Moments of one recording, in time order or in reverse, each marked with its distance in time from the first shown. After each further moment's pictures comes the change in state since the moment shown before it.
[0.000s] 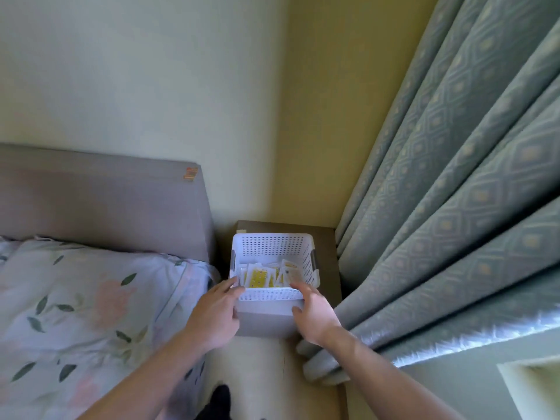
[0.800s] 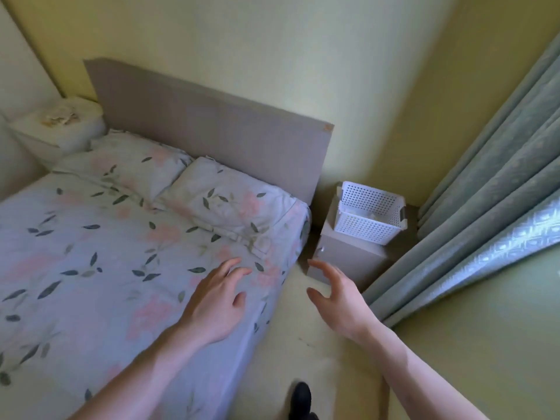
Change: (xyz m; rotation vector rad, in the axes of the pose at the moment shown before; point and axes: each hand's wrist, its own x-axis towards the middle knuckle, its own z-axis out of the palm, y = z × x) left_hand -0.522 -0.104 -0.016 -0.145 0.229 -0.283; right_hand -0.397 -0.098 0.206 -0.120 -0.045 -0.440
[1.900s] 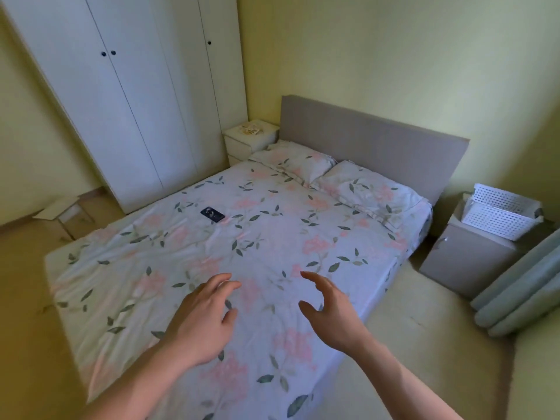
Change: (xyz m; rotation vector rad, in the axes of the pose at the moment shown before) left_hand -0.731 -0.257 -0.103 0.114 0.205 -0.355; right_hand -0.525 -0.289 0.371 0.100 -0.229 -0.370
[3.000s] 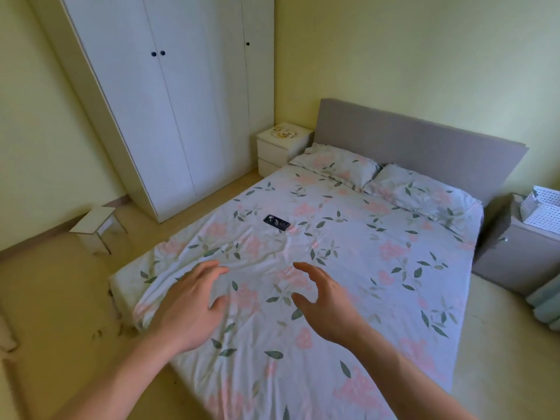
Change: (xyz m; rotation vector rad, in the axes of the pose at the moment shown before) left_hand 0.016 -0.514 -0.211 -0.072 0.064 0.070; right_hand 0.134 -0.368 0.376 -0.080 0.018 0.046
